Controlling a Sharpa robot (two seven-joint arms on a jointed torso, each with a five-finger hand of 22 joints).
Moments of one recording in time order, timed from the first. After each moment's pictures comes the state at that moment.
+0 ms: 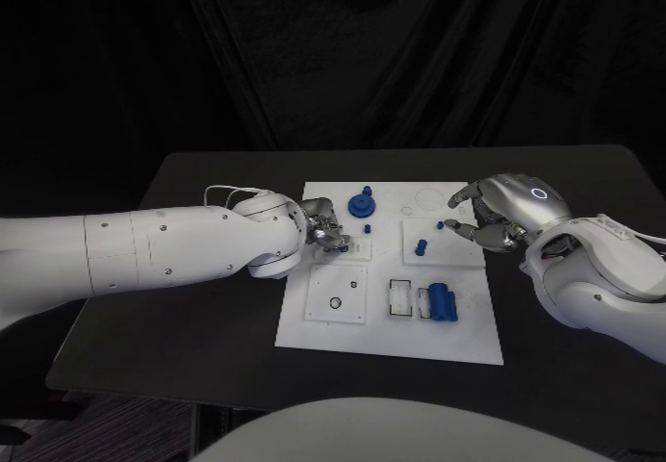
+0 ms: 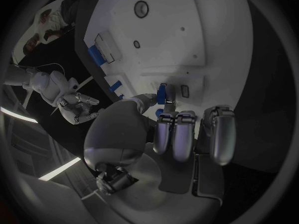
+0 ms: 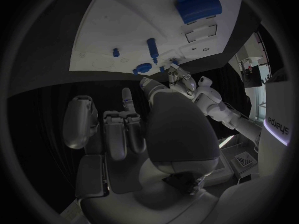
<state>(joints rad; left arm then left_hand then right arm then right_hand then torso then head) 1.27 -0.75 -0.21 1.57 -1.09 -0.23 -0.55 1.13 -0.05 0.46 0.17 0.46 0.96 0.05 0.43 0.75 1.47 -0.02 1.57 1.31 1.47 -0.07 1.57 1.31 0.02 1.46 0.04 1.45 1.31 1.31 -0.94 -0.25 1.77 -1.75 -0.53 -0.41 1.36 -0.15 0.29 0.28 0.27 0.94 0.12 0.10 0.32 1.47 0.04 1.57 1.31 1.46 -0.03 1.57 1.31 0.05 1.43 0.08 1.24 1.31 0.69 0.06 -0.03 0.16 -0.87</state>
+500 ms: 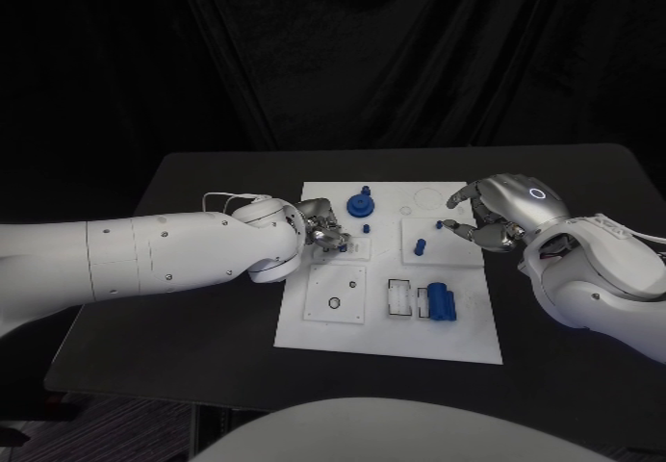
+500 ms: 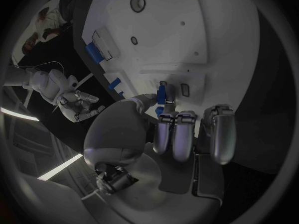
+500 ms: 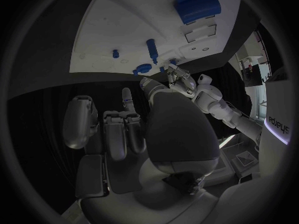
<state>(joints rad) 1.25 -0.75 -0.21 1.57 -1.10 -0.29 -0.53 1.12 -0.05 0.48 0.15 0.39 0.95 0.05 0.43 0.75 1.47 -0.02 1.57 1.31 1.47 -0.07 1.57 1.31 0.02 1.46 0.04 1.43 1.31 1.31 -0.94 -0.25 1.77 -1.74 -0.53 -0.41 1.36 -0.15 0.29 0.28 0.27 0.94 0.12 0.10 0.32 1.47 0.04 1.57 1.31 1.46 -0.03 1.57 1.31 0.05 1.43 0.08 1.24 1.31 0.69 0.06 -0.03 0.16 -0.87</state>
